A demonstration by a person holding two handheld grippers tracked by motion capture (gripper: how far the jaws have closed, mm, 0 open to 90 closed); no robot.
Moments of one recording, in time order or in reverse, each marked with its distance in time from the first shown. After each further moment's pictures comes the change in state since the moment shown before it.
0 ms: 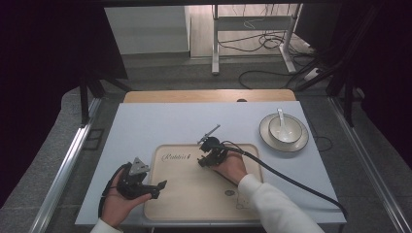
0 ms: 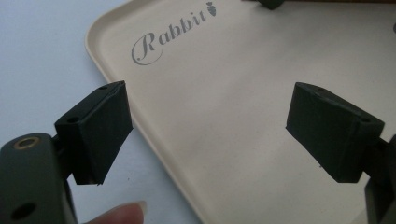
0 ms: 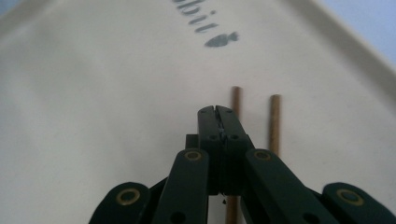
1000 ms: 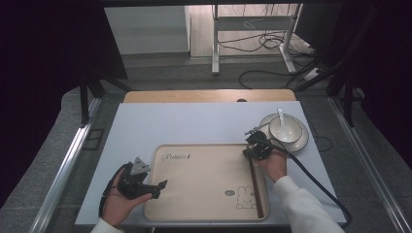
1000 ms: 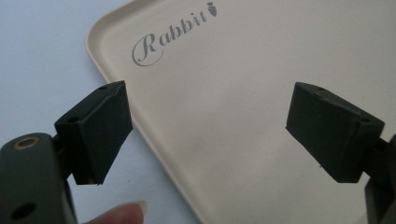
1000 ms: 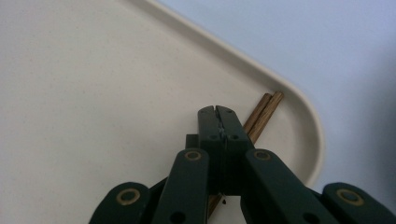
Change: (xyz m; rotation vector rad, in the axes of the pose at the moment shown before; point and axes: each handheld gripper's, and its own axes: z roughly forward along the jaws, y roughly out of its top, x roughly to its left) left arm 0.000 0.002 0.001 0.004 0.006 0.008; right arm -0.076 -0.082 -0.076 -0.049 -0.292 0.224
